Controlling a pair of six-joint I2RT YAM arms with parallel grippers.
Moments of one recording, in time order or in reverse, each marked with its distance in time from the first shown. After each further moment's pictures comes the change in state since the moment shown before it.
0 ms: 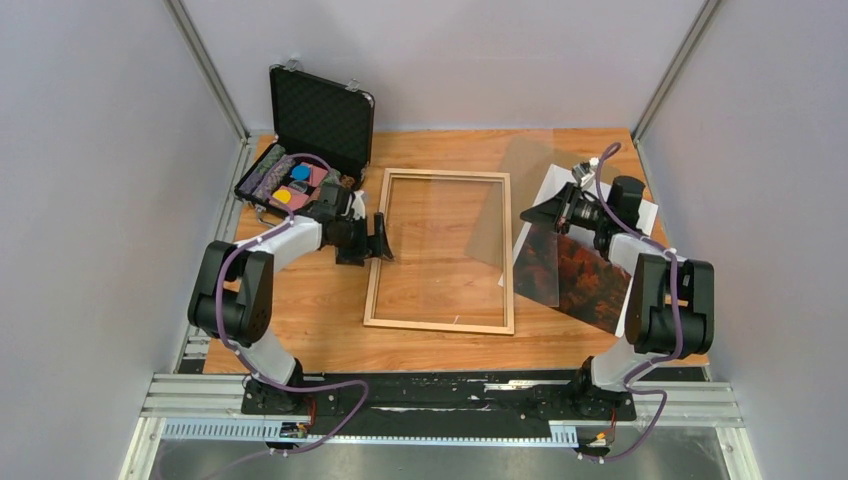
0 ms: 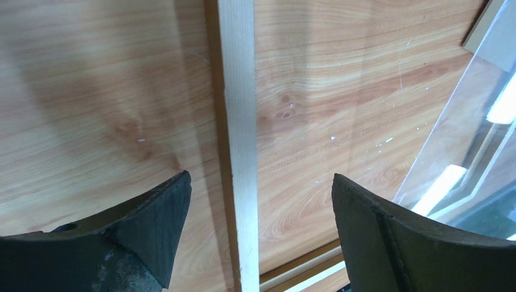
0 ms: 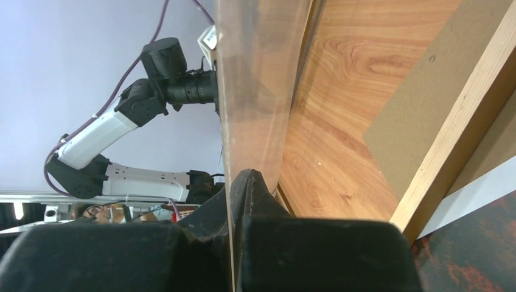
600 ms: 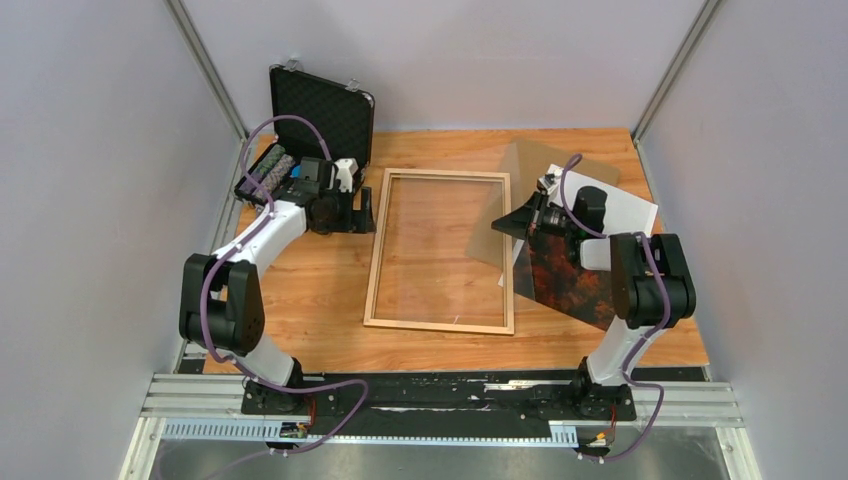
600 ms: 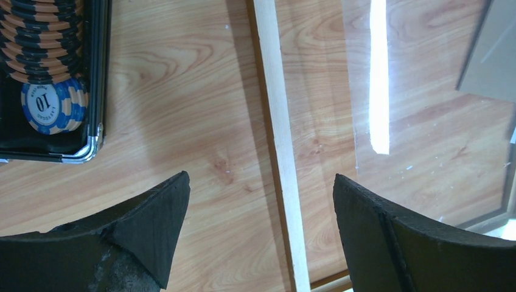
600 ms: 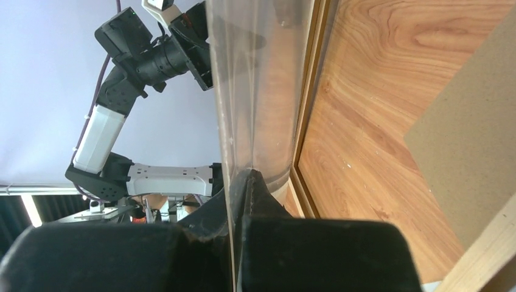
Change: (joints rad) left arm 0.072 -0.085 0.169 -0.105 -0.116 0.231; right arm 0.157 0.163 -0.094 0.431 0.055 0.338
